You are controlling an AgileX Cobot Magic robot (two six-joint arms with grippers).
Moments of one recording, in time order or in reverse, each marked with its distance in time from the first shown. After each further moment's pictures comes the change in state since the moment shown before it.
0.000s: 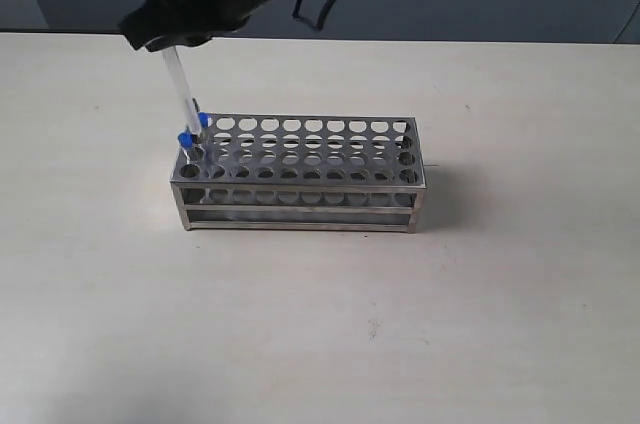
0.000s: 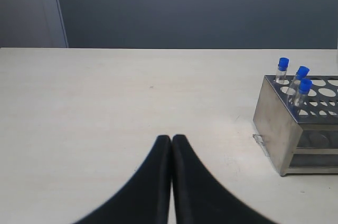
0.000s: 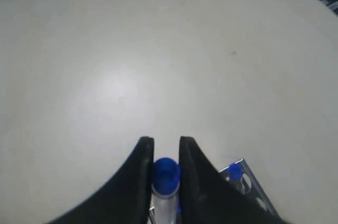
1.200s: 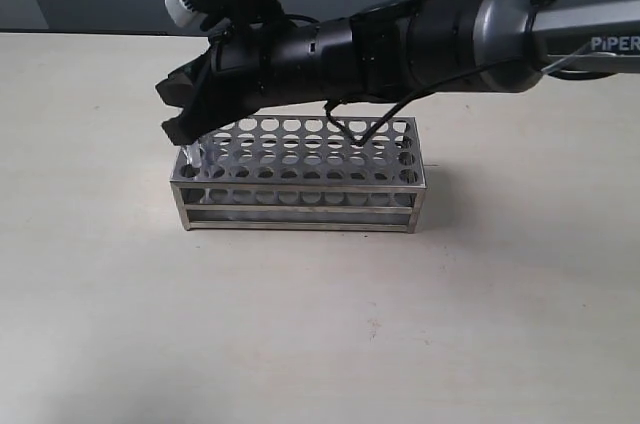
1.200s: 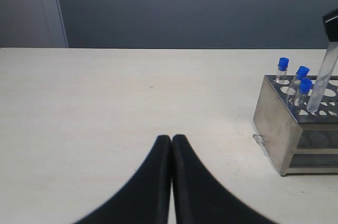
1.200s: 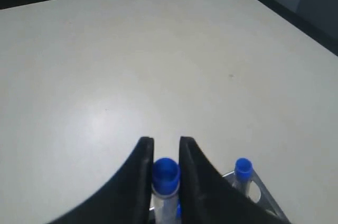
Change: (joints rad) left arm 0.000 0.000 0.000 0.000 0.000 0.000; right arm 0.000 -0.041 0.472 1.046 -0.256 -1.193
